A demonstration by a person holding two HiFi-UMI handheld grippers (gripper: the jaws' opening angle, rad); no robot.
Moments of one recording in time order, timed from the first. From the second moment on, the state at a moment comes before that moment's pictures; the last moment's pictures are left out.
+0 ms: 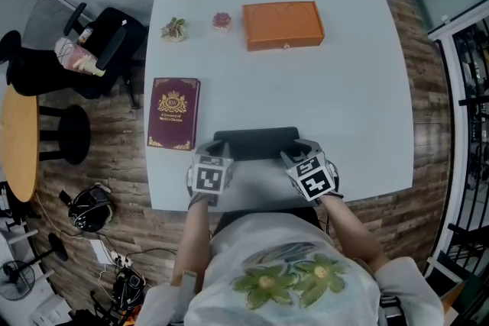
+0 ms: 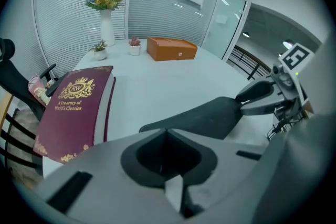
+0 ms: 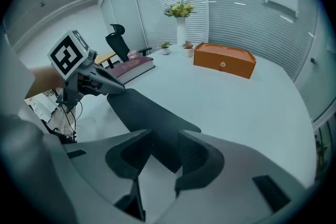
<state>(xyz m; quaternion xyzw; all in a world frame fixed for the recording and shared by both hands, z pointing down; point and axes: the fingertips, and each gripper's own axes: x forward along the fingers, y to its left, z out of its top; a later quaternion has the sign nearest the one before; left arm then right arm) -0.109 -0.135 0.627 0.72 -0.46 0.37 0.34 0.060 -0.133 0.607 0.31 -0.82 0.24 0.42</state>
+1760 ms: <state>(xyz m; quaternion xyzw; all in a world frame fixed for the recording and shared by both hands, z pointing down) -0.088 -0.106 0.486 0.77 -0.55 0.21 0.24 0.056 -0.116 0.472 0.42 -0.87 0.14 0.23</state>
